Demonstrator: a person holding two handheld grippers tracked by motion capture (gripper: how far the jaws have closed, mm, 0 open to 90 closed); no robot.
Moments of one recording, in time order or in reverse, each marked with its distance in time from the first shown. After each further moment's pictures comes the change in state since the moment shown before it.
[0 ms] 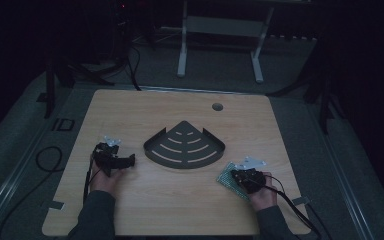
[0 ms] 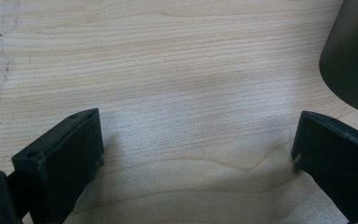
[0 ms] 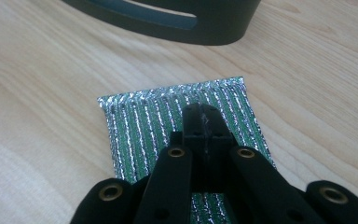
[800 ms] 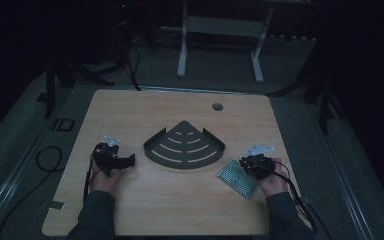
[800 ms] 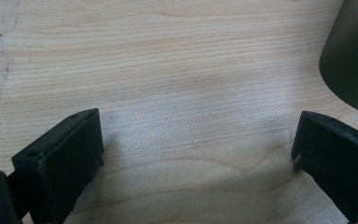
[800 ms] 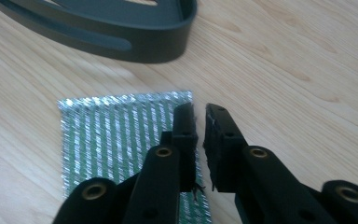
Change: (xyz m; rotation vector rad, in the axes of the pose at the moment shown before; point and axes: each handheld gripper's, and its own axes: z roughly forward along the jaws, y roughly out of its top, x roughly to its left) left arm 0.000 0.000 0.000 0.000 0.000 0.000; right arm -0.041 0.023 -0.012 0.039 -0.047 -0.042
